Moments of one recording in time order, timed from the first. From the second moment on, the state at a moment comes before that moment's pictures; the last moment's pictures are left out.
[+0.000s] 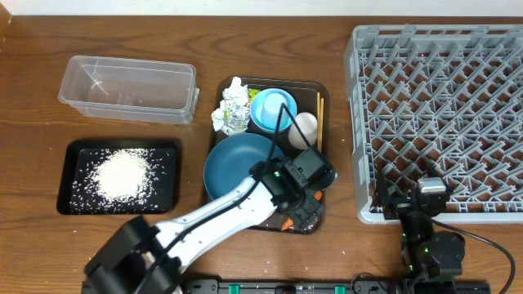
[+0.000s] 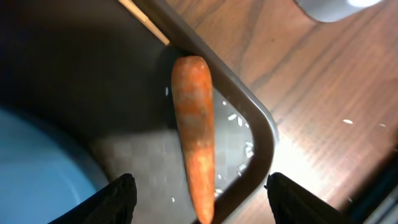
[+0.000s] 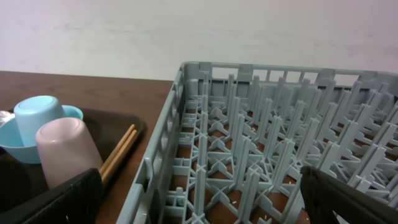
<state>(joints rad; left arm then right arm) -0.93 1.64 1.08 -0.70 0.13 -0.09 0.06 0.01 0.01 -0.07 -0.02 -0.01</state>
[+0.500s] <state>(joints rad) -0.93 1.75 1.08 -0.61 0.13 -0.09 0.06 0.01 0.01 -0.07 -0.02 -0.01</state>
